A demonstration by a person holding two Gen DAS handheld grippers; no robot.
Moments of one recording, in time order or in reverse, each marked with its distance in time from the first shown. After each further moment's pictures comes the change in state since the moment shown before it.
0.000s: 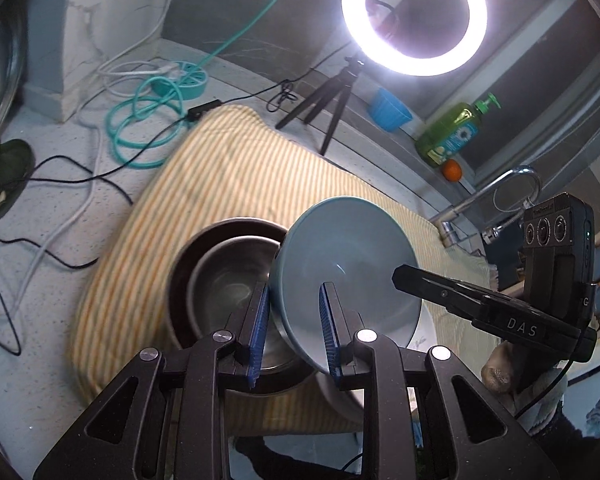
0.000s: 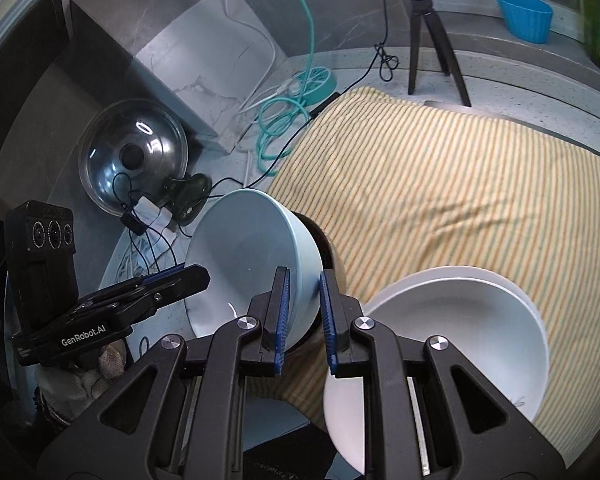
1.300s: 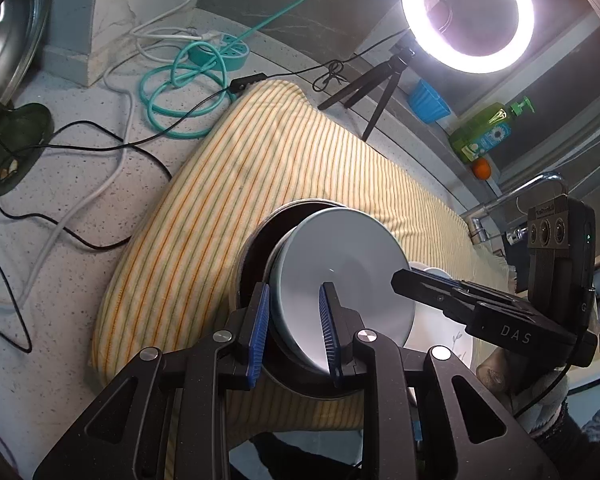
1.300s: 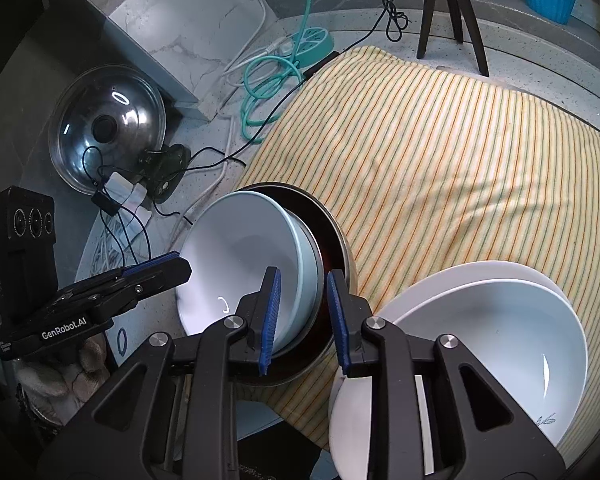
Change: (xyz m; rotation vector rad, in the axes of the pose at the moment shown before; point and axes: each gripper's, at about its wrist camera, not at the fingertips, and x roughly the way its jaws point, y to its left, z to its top) left arm 0.016 0.044 0.000 -0.058 0.064 0.037; right arm 0.055 0.006 -0.002 -0.002 0.092 -0.059
